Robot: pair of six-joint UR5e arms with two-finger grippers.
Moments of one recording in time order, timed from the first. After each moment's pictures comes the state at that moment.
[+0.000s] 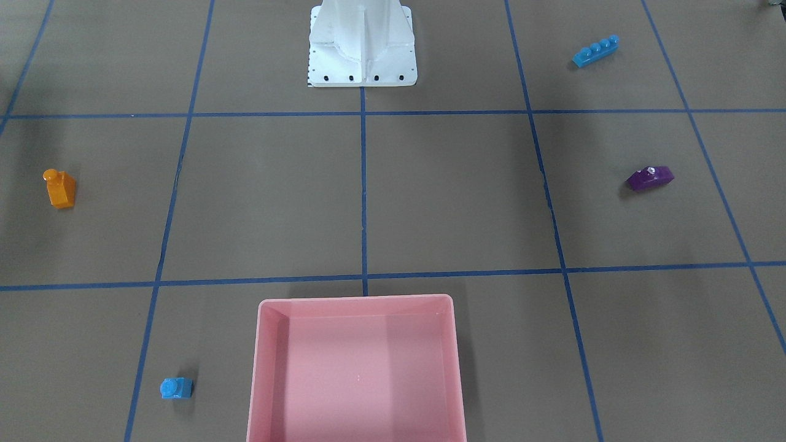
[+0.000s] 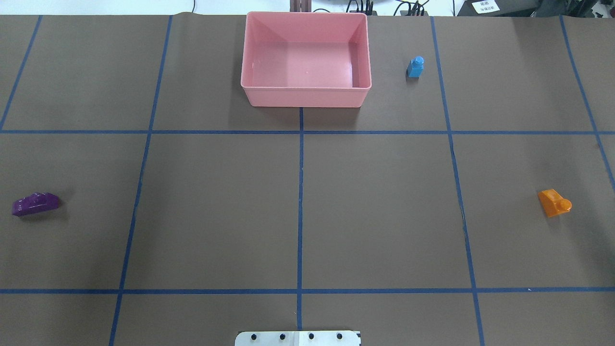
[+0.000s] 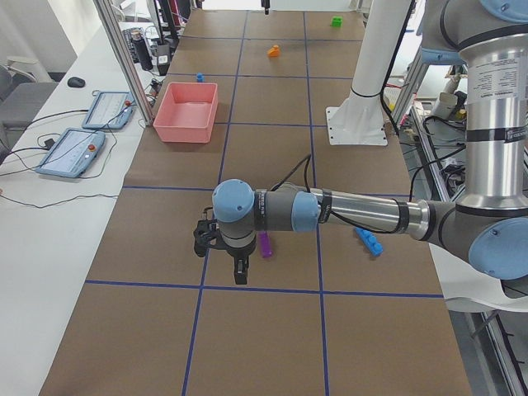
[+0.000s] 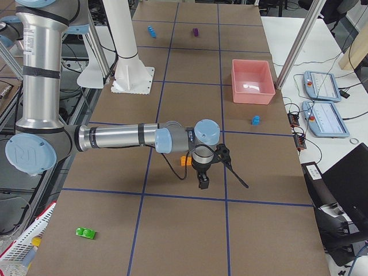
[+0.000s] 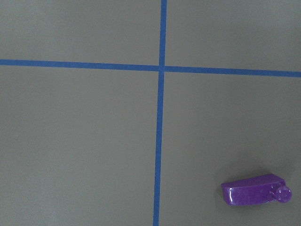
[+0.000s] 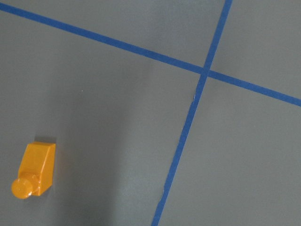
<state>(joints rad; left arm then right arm) -1.59 -1.48 -1.78 -1.45 -2.39 -0.02 1.46 -1.67 1.76 -1.61 2.30 -0.18</state>
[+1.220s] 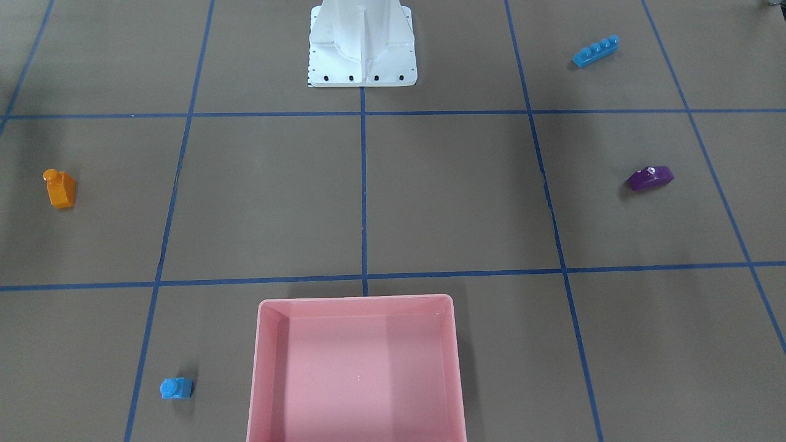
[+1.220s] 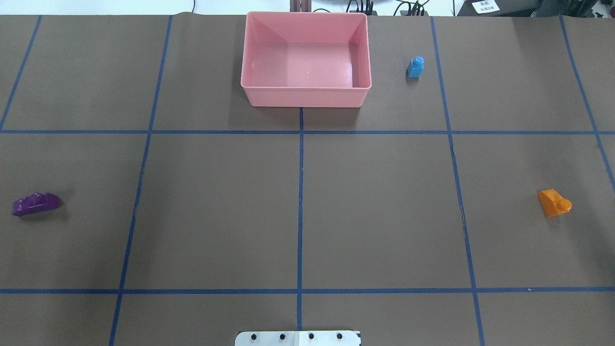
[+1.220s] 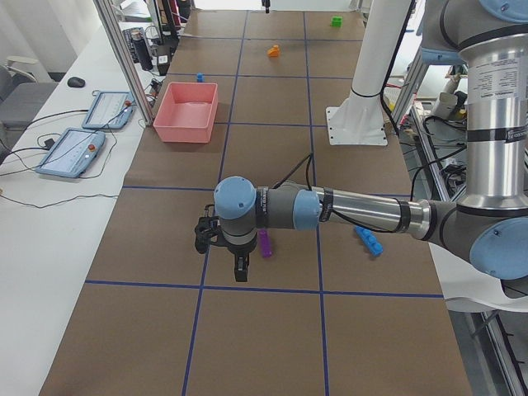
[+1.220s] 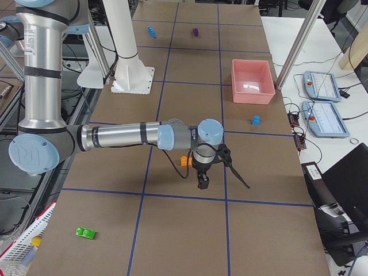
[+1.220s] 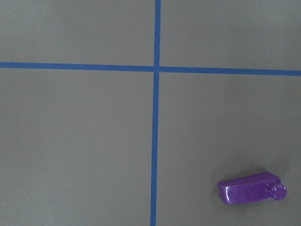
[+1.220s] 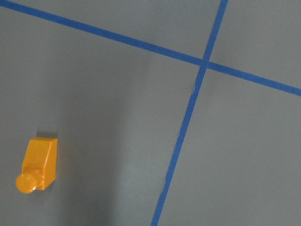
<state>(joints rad) -1.59 -1.47 -1.80 -1.46 -2.40 -0.01 1.46 -1.65 1.77 -1.68 2.30 -0.17</state>
